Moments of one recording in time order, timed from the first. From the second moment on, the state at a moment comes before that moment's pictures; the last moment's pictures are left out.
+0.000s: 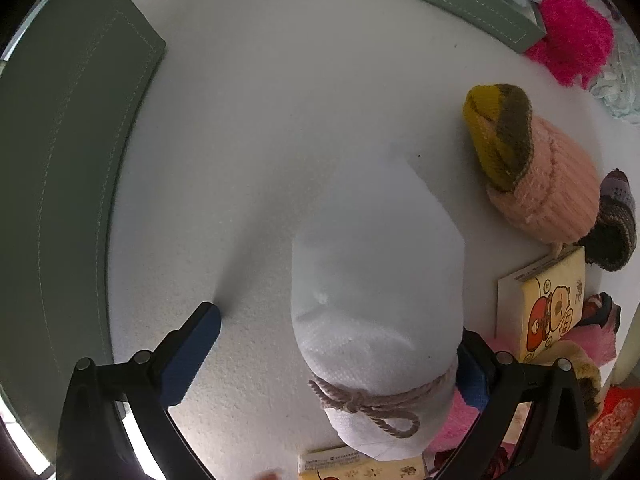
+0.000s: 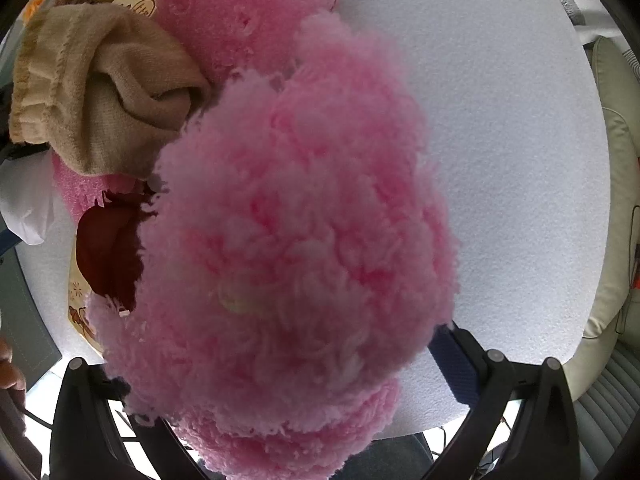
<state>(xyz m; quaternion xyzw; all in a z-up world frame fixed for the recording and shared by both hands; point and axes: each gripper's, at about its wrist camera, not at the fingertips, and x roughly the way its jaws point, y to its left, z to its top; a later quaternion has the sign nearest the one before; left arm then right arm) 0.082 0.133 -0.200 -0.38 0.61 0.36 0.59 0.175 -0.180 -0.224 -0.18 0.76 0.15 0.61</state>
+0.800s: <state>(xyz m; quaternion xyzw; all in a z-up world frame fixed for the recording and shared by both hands) 0.092 0.095 -0.149 -0.26 0.65 0.26 0.66 0.174 -0.167 -0.182 -0.20 0.74 0.19 0.61</state>
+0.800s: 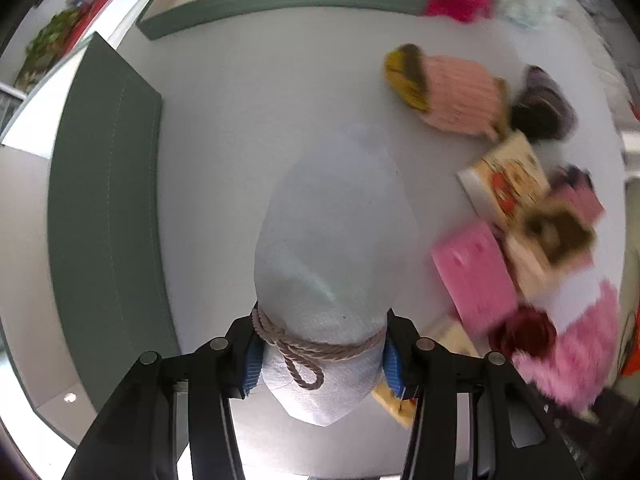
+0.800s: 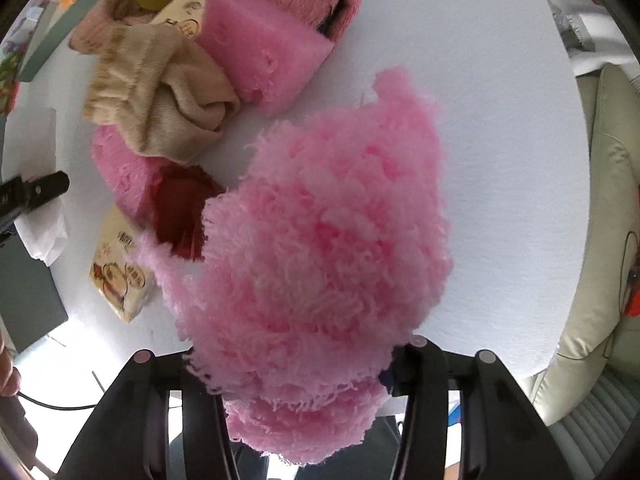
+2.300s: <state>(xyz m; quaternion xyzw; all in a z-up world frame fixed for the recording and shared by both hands) -0.097 0.172 -0.030 -0.36 0.47 0.41 0.69 0.046 0.061 -0.036 -0.33 0.57 0.42 0.62</state>
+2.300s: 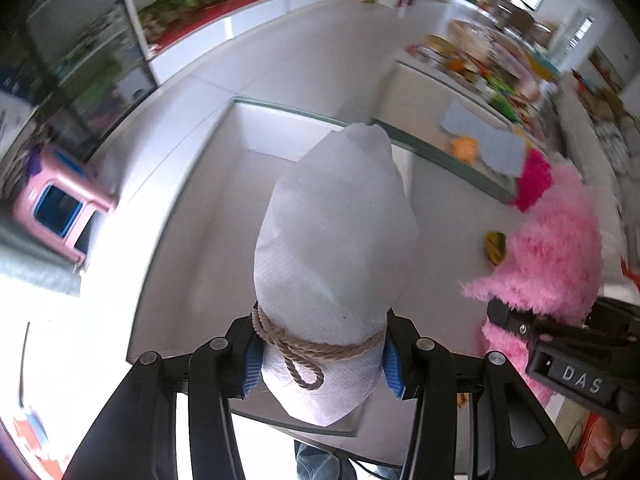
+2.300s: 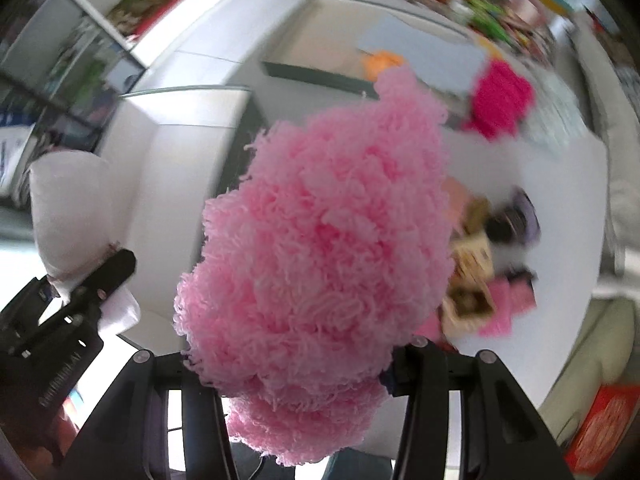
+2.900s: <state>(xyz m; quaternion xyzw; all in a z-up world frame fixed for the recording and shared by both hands) -0.146 0.211 -0.075 -0.41 0.46 0.47 0.63 -0.024 0.167 -0.039 -0.38 0.53 0.49 0.58</state>
